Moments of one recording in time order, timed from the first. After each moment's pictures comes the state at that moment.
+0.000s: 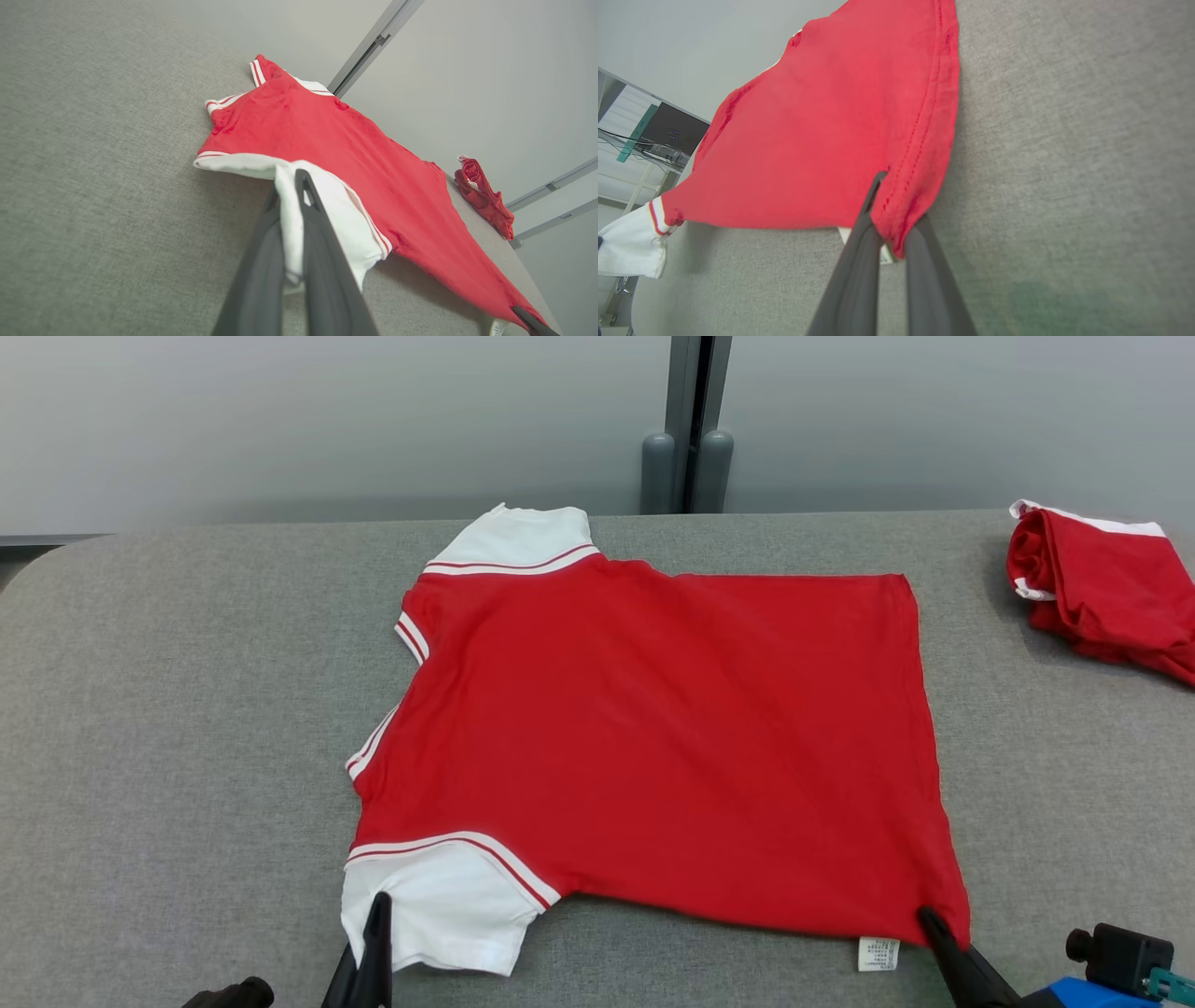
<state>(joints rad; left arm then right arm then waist) 0.16 0.28 -0.39 0.02 -0.84 0.05 -0.24 0.05 -0.30 0.25 0.31 0.92 0.13 -0.06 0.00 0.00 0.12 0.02</state>
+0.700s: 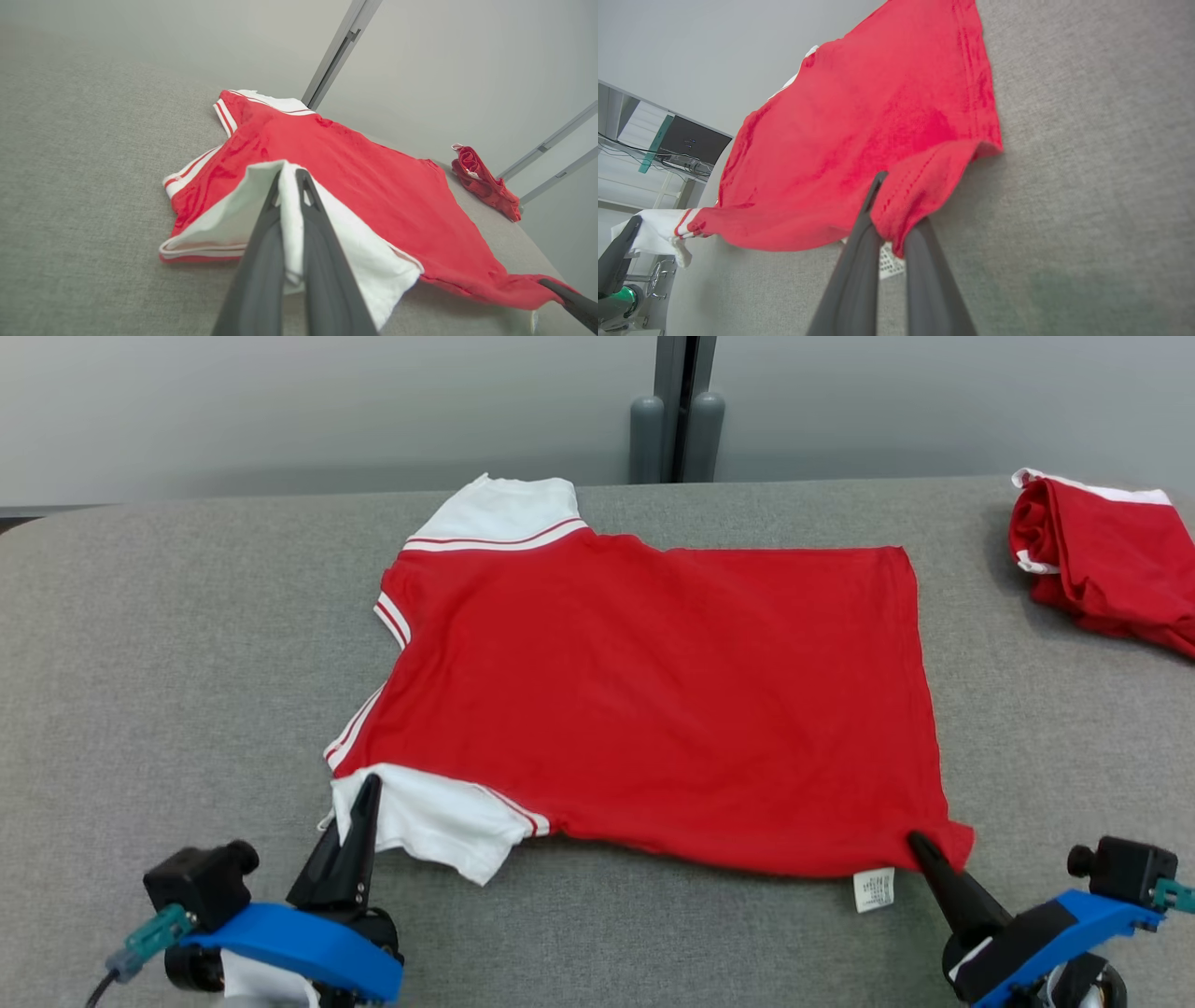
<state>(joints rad) -0.08 0.35 -0.40 0.12 -0.81 -0.03 -0.16 -0.01 -0.15 0.02 0.16 0.82 0.13 0.24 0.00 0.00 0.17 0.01</state>
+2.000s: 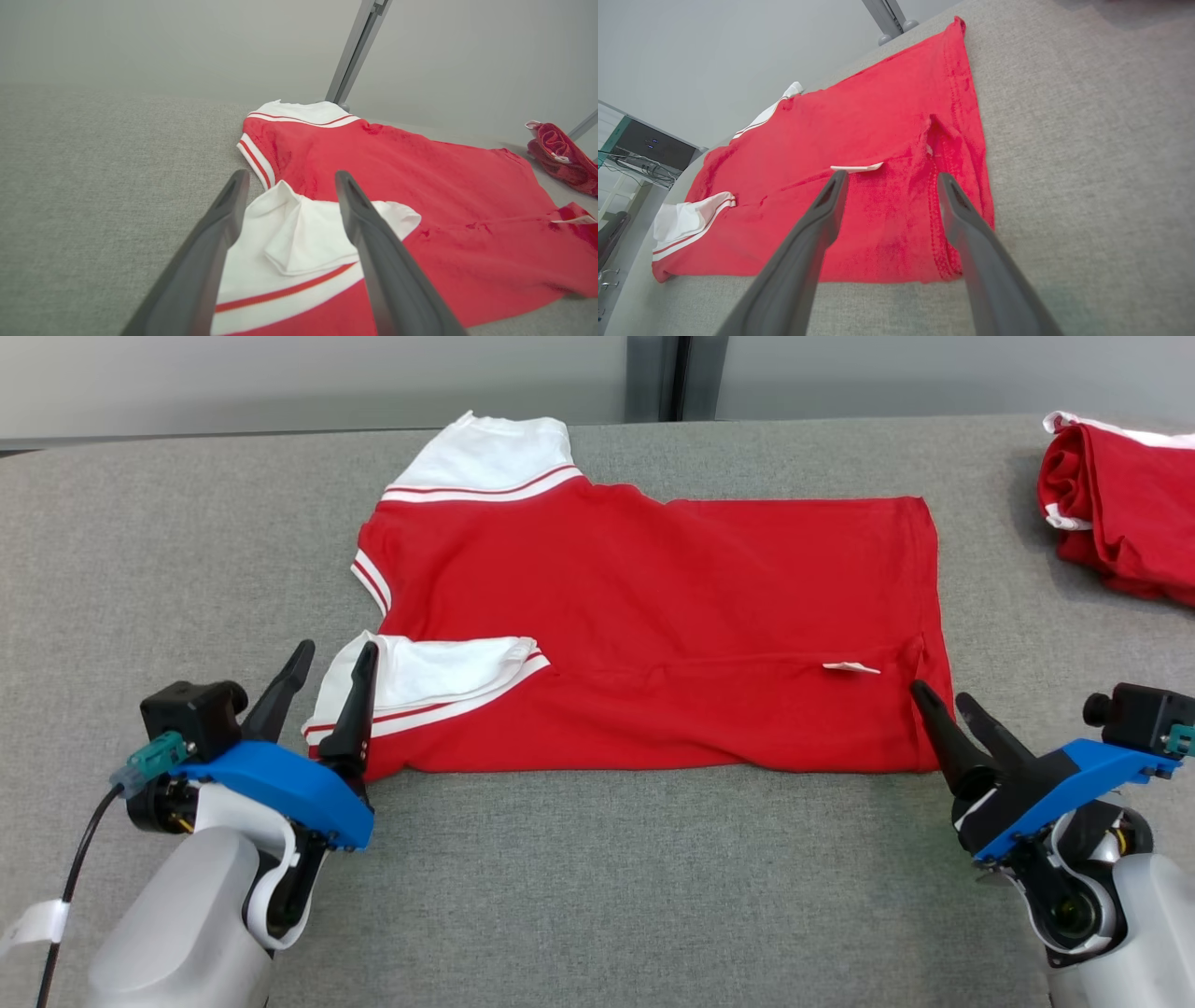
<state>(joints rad) -0.51 0.36 -0.53 0.58 -0.78 -0.13 -0.20 -0.32 -0.16 -0.03 0.32 0.69 0.13 0.26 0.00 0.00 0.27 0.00</state>
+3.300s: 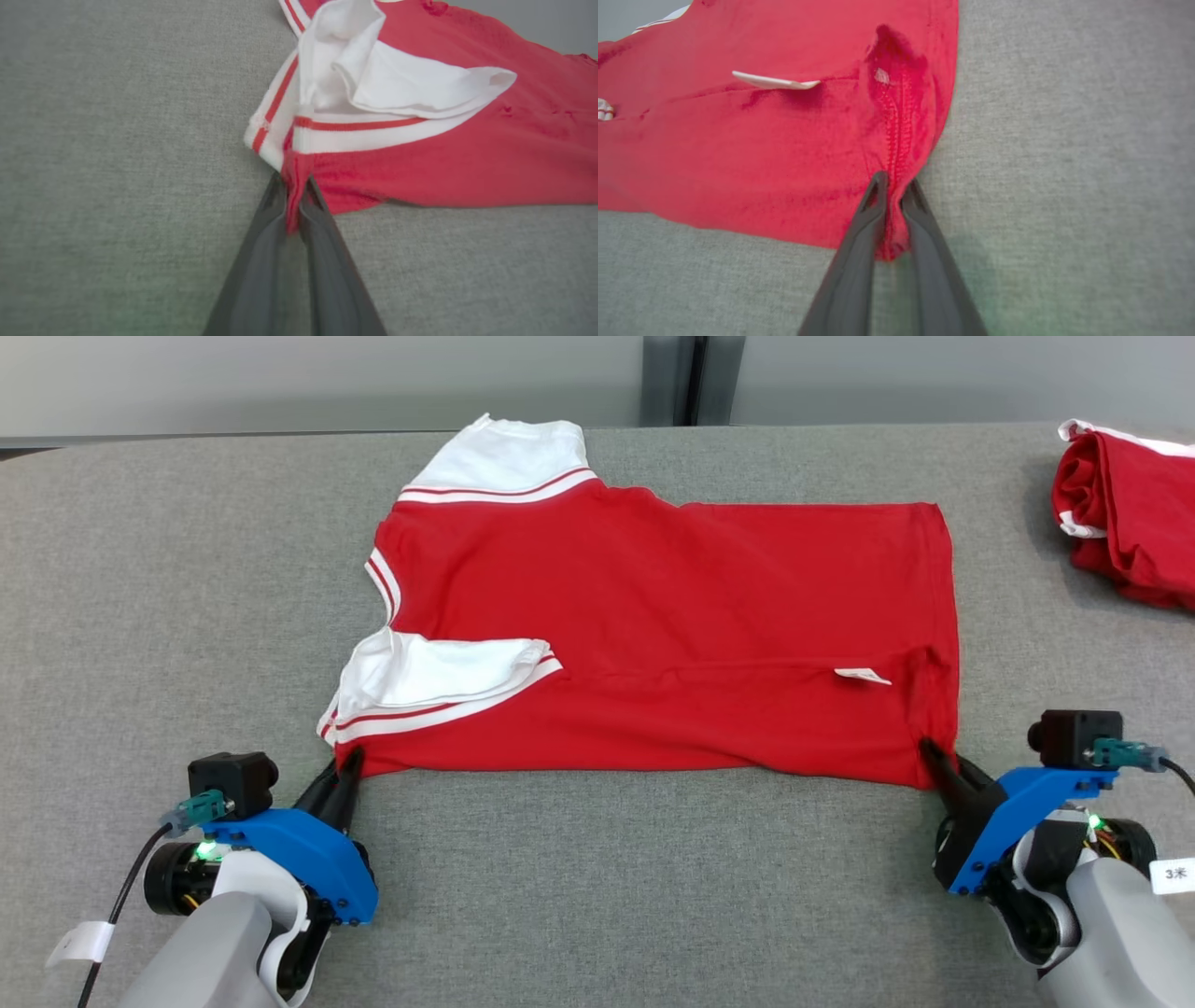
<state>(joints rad) -0.47 0.34 -0.61 0.77 -0.80 -0.12 -0.14 -0.38 -0.22 0.09 0.58 0.48 0.13 0.18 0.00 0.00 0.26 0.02</state>
